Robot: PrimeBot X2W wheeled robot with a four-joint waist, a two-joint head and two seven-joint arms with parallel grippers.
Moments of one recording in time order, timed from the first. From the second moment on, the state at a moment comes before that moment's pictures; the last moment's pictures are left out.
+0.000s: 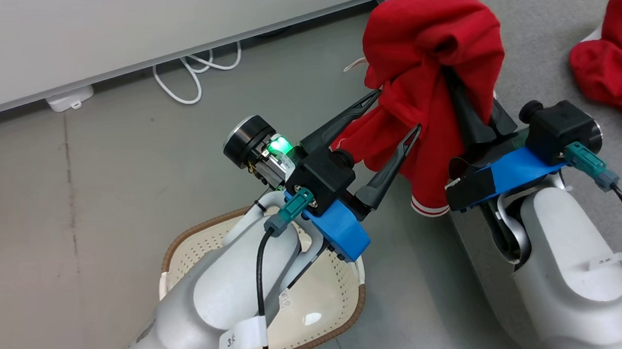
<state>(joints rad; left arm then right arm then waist) -0.78 0.11 -0.87 0.46 -0.35 -0.13 -0.26 -0.58 -0.05 0.15 0.39 0.12 0.13 -0.26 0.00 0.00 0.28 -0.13</state>
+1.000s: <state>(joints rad) -0.81 0.12 -0.96 0.48 -0.36 -0.13 -0.26 -0.45 -0.05 -0.06 0.28 0.13 0.13 -0.26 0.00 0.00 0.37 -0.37</state>
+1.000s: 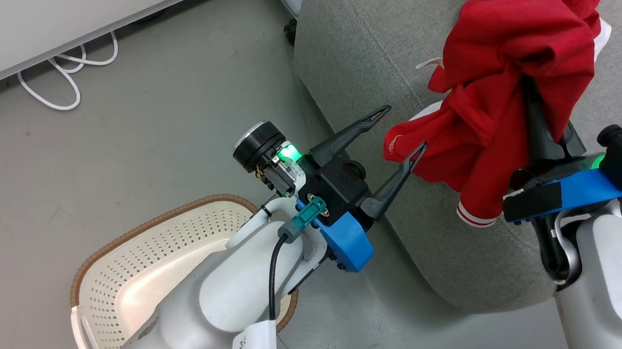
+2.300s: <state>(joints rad) -1.02 0.19 -0.99 0.42 -0.28 -0.13 -0.24 -1.00 -0.33 -0.54 0.11 0.04 0.13 -0.26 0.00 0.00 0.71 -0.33</state>
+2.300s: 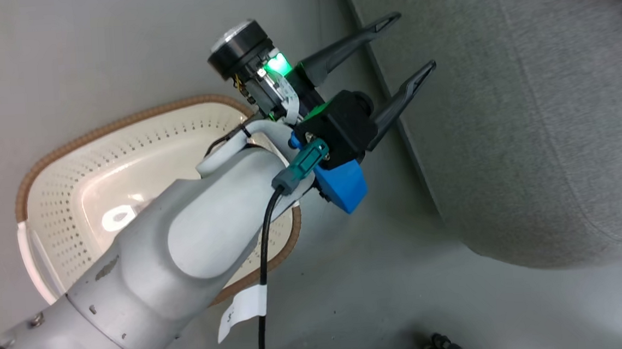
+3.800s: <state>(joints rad) -0.98 0.16 -0.96 0.42 -0.32 -0.08 -0.26 -0.59 -0.29 -0.53 0.24 0.01 0.13 -0.26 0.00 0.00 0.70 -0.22</state>
